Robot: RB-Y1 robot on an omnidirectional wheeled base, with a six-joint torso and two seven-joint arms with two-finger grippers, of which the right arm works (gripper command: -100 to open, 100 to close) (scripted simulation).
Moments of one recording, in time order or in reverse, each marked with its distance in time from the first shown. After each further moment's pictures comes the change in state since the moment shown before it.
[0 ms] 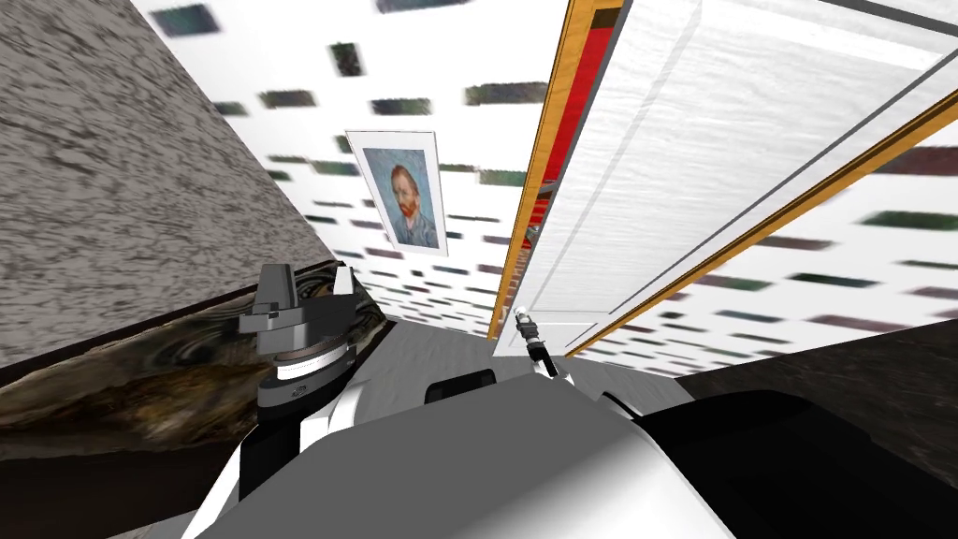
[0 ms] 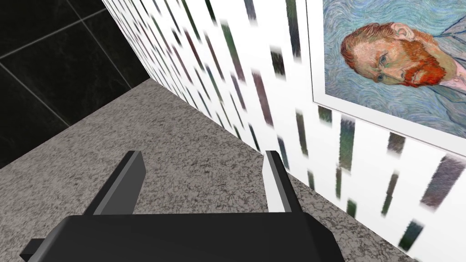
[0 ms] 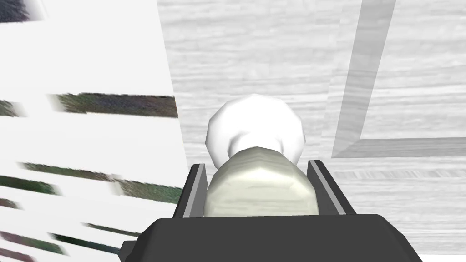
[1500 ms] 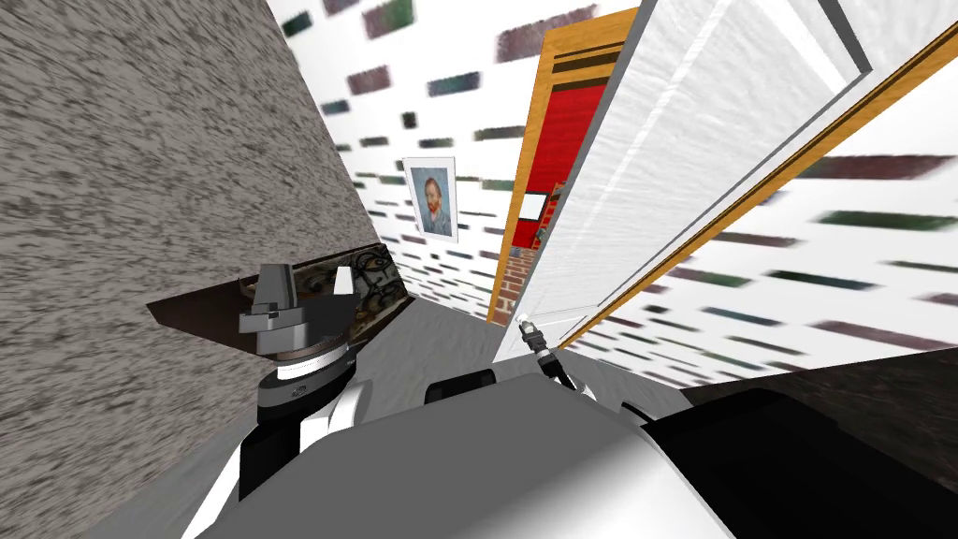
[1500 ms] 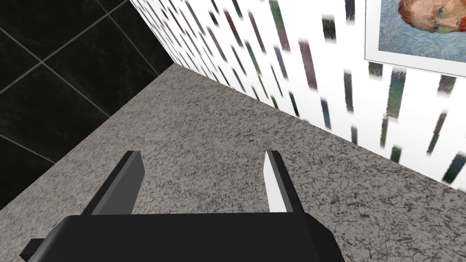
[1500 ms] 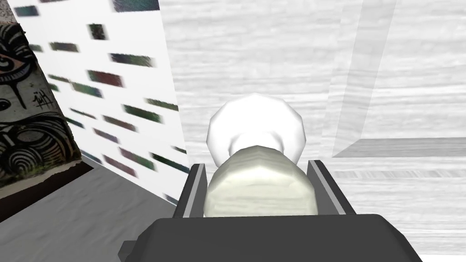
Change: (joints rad) arm 0.090 -0.117 0.140 0.012 0.068 -0.165 -0.157
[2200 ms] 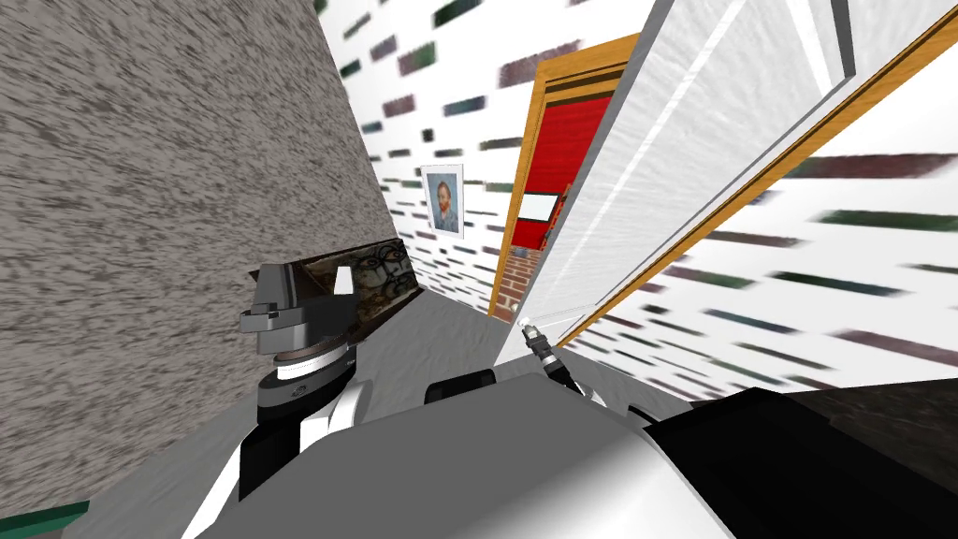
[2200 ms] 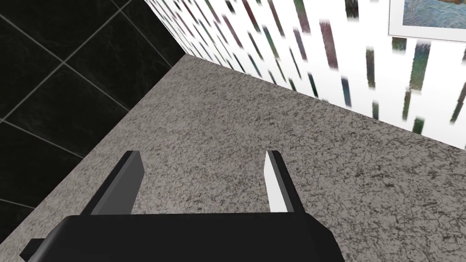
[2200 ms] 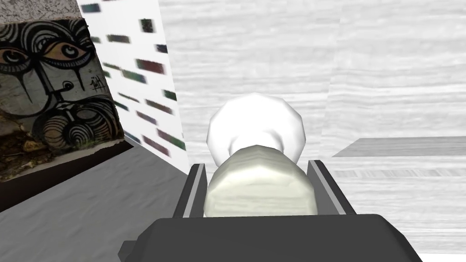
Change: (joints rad) arm 0.027 -0.036 0.040 0.038 0.021 -0.087 -0.053
